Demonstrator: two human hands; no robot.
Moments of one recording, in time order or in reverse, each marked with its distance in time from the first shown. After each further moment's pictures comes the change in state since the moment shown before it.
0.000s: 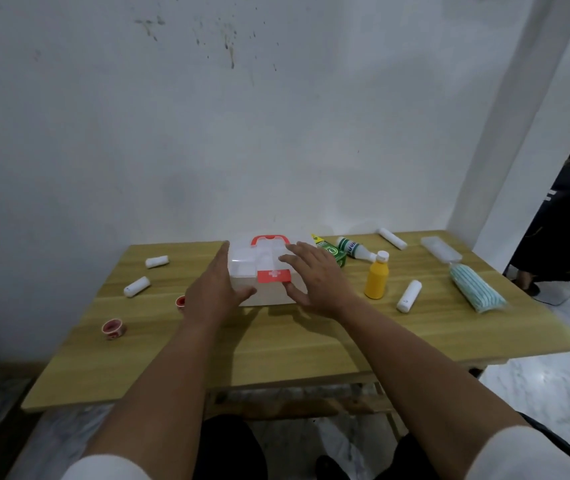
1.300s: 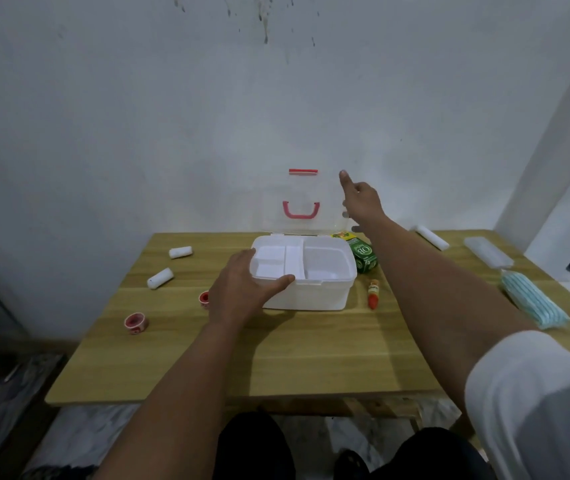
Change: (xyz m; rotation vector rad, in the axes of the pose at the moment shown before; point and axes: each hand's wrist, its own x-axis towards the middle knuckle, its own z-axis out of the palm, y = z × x) left_hand 0.008 -0.004 0.003 -0.133 0.026 -0.122; right_hand 0.139 0.072 -0.021 0.862 0.059 0.983
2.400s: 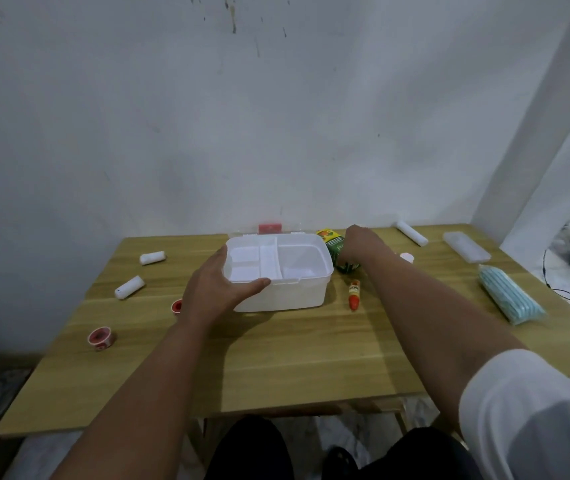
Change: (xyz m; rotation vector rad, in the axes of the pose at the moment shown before) left_hand 0.020 -0.004 0.002 -0.079 -0.084 0.059; right_hand -0.014 0.061 -0.027 -1.020 -0.239 0.129
